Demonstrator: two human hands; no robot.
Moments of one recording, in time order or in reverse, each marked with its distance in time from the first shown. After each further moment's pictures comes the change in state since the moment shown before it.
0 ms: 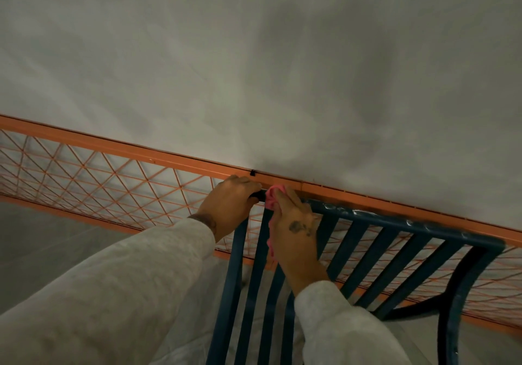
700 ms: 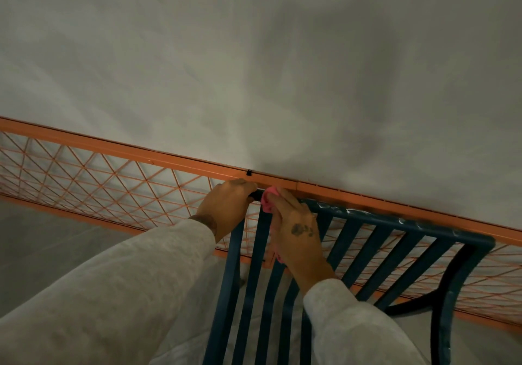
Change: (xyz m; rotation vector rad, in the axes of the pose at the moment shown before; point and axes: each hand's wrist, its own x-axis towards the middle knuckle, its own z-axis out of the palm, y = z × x) left_hand 0.000 0.012 -0.004 0.043 -0.075 -0.098; right_hand -0.006 0.001 -0.027 -0.047 0.076 -0.110
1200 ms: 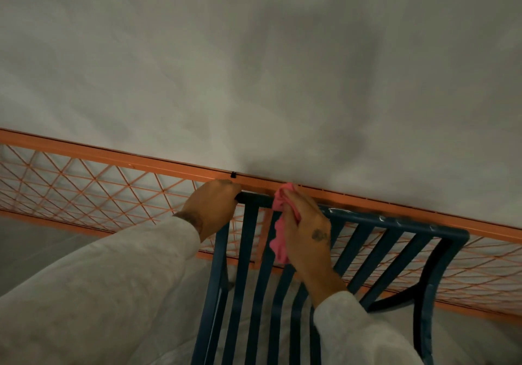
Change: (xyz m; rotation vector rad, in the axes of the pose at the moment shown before) left_hand 0.011 0.005 -0.007 0.059 -0.111 -0.047; right_hand -0.006 0.022 -0.038 0.218 0.071 0.163
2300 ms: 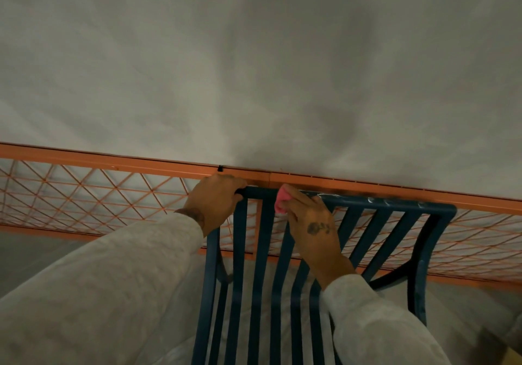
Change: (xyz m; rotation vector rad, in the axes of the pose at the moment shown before) left_hand 0.006 0.024 0.004 -0.065 0.004 0.056; right_hand -0.001 0.050 -0.011 -0.340 -0.118 -0.202
